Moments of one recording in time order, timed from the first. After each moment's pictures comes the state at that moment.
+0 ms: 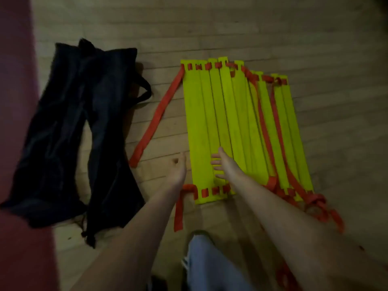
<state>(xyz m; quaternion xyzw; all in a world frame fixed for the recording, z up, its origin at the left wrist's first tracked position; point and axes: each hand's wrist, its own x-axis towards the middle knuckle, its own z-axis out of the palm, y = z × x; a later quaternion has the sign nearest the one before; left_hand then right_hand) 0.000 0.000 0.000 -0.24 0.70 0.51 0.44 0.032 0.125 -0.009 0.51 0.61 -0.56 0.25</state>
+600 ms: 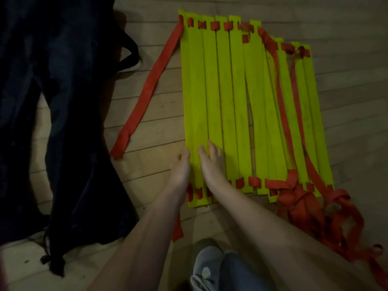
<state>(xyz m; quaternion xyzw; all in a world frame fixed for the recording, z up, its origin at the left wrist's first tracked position) 0.003 0.016 -0.102 -0.24 0.61 0.58 0.48 0.029 0.087 -0.115 0.46 0.77 -0.41 0.16</state>
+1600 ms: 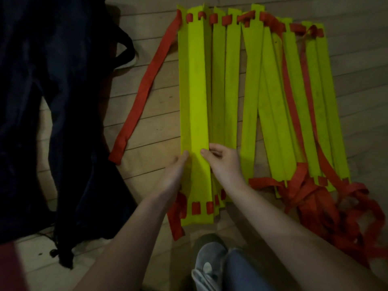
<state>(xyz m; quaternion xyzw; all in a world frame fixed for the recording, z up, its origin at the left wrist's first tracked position) 0.009 -0.001 -0.095 -0.23 0.57 0.59 0.51 0.047 0.101 -0.095 0.44 0.73 -0.52 0.06</state>
